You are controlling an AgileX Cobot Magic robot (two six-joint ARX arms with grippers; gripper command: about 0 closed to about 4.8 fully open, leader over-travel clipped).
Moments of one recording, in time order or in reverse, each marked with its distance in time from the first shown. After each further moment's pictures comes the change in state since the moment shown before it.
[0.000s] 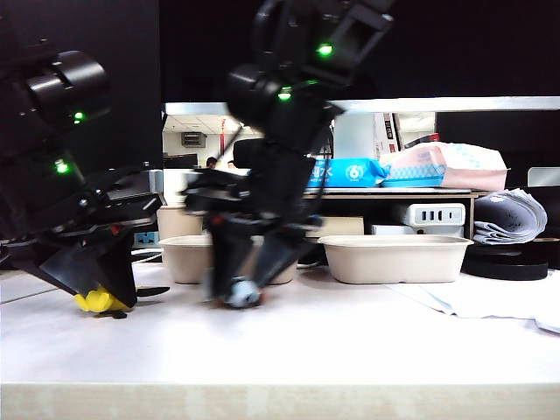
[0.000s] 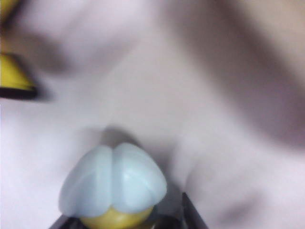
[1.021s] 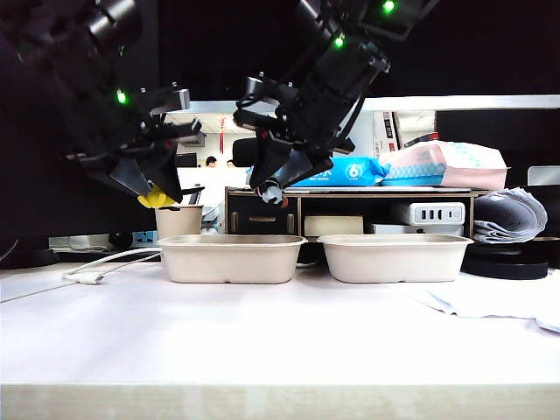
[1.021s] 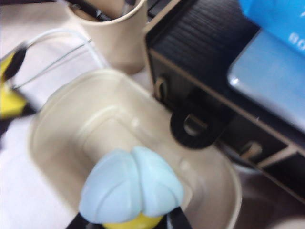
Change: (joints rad) left arm 0.043 0.079 0.348 0.085 -0.071 0.031; right arm -0.163 -0.113 0.023 0.317 -0.006 0.029
